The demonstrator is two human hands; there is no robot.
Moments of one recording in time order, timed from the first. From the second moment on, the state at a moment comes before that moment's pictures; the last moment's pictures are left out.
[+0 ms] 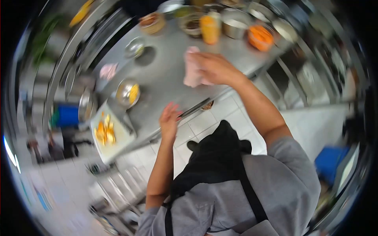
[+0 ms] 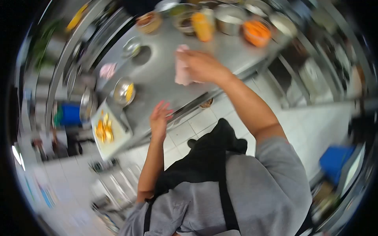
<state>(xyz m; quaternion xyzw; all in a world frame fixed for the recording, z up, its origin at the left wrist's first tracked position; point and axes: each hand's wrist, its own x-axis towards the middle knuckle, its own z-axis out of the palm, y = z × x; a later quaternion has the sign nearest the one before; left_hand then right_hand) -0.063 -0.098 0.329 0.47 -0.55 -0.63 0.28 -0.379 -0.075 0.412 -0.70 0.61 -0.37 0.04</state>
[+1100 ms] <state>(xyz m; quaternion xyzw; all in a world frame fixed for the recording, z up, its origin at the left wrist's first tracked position) -0.307 -0.200 0.255 0.14 -0.98 -0.03 0.11 -0.553 -0.080 0.139 -0.58 0.77 -0.26 0.00</state>
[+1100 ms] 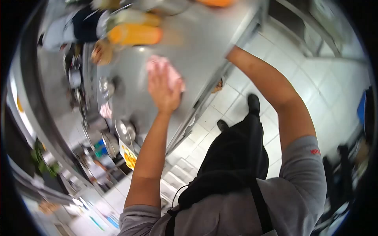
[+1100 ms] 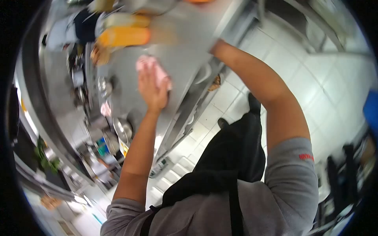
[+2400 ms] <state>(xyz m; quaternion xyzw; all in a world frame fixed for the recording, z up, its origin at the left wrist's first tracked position) -0.179 -0.180 0.277 0.23 -0.95 -0.09 0.20 -0.459 0.303 0.239 -0.50 0.82 -0.17 0.21</state>
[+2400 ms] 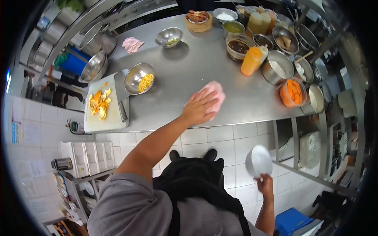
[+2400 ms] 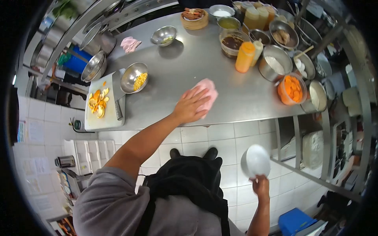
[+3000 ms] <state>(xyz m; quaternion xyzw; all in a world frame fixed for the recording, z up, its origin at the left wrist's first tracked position) 0.003 -0.202 0.298 0.31 -0.91 -0.27 0.07 -0.214 -0.303 0.474 -0.73 0.58 -0.27 0.27</state>
